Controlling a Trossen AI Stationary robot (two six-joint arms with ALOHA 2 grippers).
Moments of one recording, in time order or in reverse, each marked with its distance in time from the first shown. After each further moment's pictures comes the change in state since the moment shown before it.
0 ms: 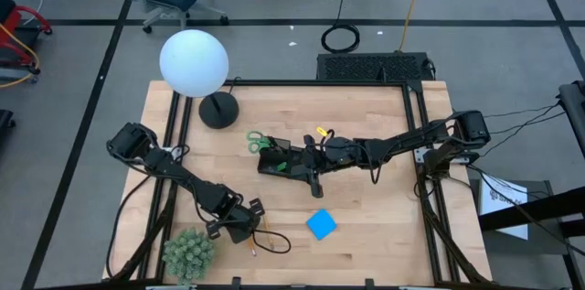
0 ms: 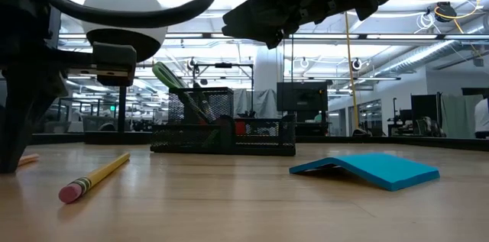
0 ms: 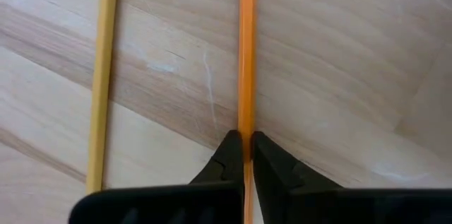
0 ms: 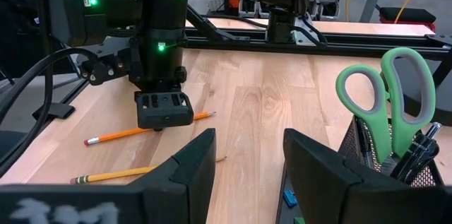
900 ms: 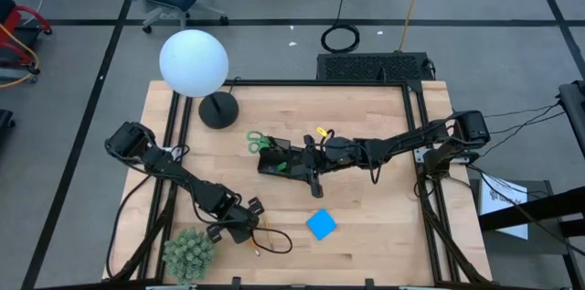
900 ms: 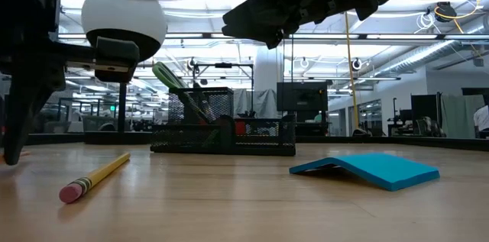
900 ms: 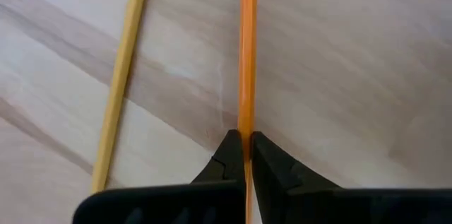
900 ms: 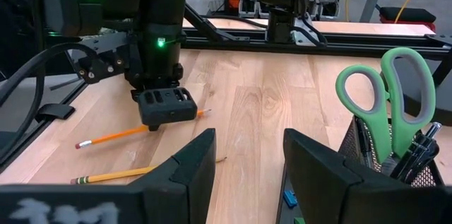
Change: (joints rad) left arm -0.003 -0.032 -0.003 0.018 -0.010 -0.111; right arm 0.000 0.000 0.000 0.000 0.000 0.002
